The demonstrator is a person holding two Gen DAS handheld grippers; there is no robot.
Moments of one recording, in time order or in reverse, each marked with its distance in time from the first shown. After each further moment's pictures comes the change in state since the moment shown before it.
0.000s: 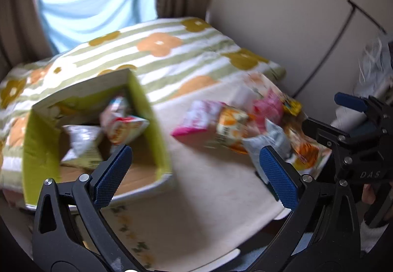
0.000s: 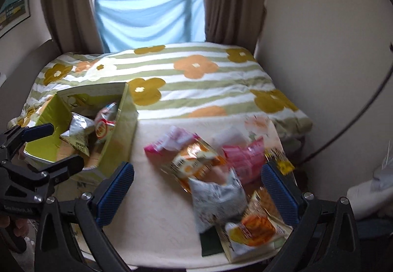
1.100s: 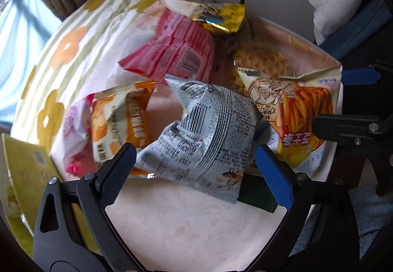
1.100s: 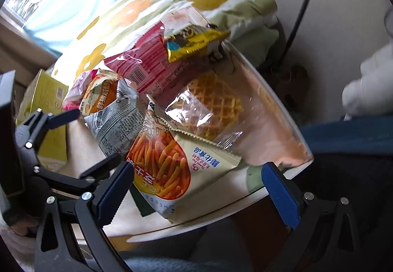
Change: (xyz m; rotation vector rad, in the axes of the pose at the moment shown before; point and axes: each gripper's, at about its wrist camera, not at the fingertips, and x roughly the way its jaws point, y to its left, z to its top) left arm 0.183 -0.168 -0.021 0.554 0.313 -0.109; right arm 0.082 -0.162 -0.122 0.467 0.367 0.066
